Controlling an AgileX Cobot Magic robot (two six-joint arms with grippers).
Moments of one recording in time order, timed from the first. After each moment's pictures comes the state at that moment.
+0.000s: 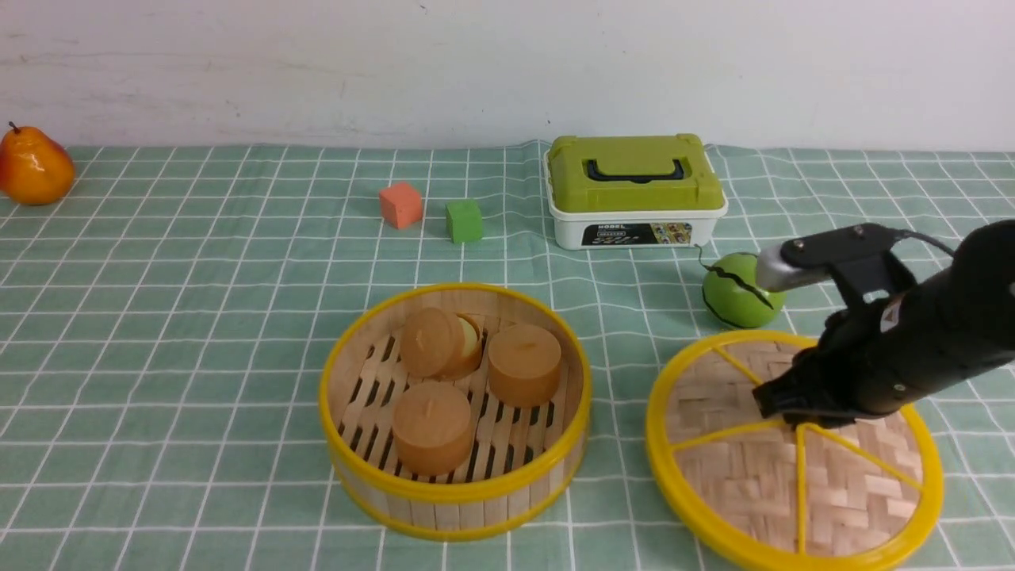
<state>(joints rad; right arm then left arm) 0.25 1.59 -0.98 0.15 0.52 -0.09 -0.05 -0.01 0.03 0.04 0.39 -0.23</state>
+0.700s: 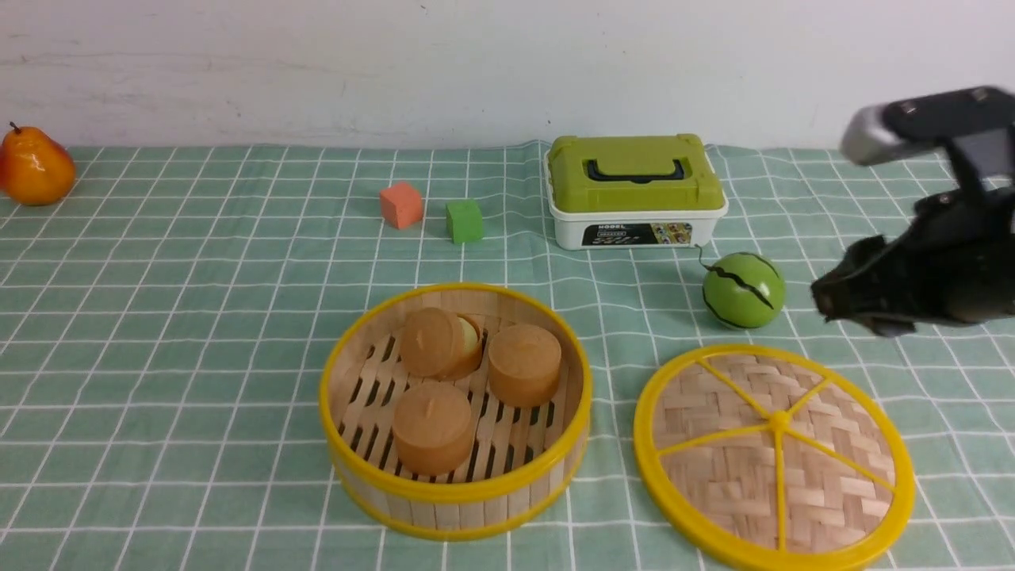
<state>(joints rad) 0.25 1.23 -1.02 0.18 0.62 -0.11 -0.05 -0.01 0.03 0.04 0.39 -0.23</state>
